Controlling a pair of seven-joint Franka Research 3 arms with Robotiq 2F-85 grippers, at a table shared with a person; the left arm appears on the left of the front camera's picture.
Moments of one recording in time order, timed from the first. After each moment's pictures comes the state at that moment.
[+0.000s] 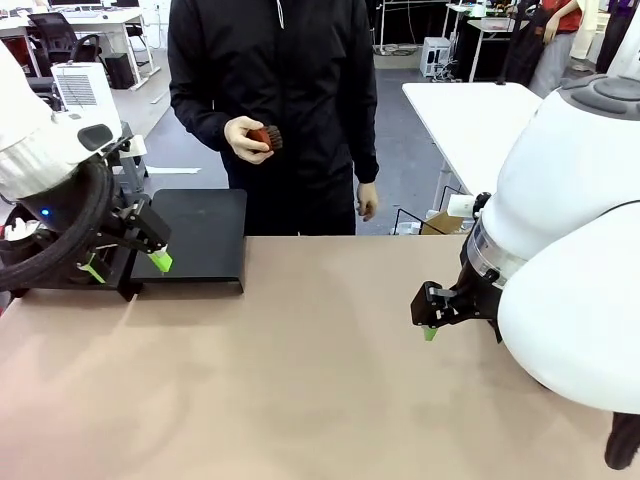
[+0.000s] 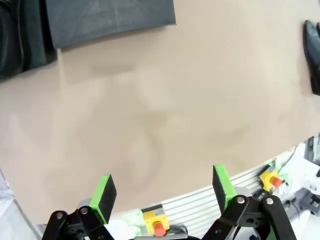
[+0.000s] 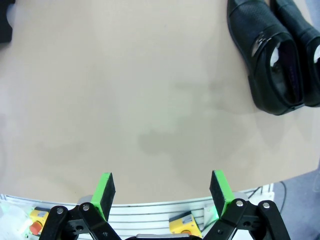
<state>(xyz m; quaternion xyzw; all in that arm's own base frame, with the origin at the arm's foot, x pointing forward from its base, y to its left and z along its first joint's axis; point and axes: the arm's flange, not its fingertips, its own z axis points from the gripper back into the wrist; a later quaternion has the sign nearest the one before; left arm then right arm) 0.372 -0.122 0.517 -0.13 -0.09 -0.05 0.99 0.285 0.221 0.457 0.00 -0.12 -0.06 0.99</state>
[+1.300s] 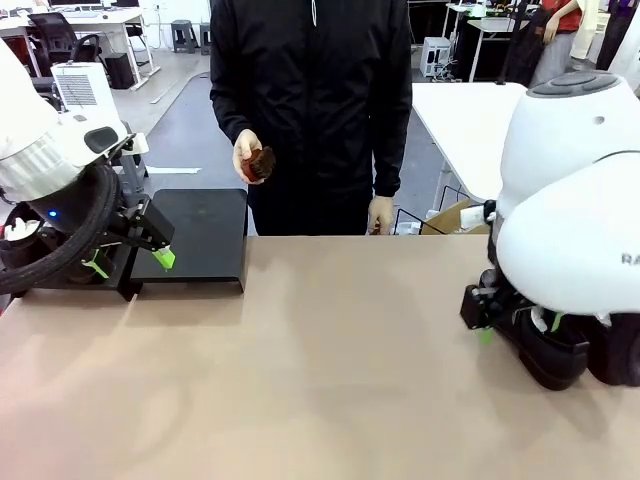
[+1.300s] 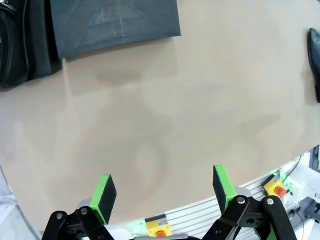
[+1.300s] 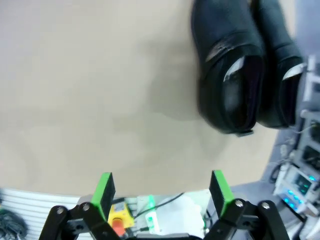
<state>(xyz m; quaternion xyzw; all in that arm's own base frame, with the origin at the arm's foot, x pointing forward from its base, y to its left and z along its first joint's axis) 0.375 -0.125 0.514 -0.12 -0.11 -0.04 0.99 0.349 0.154 0.437 -0.10 -0.02 0.03 0.99</state>
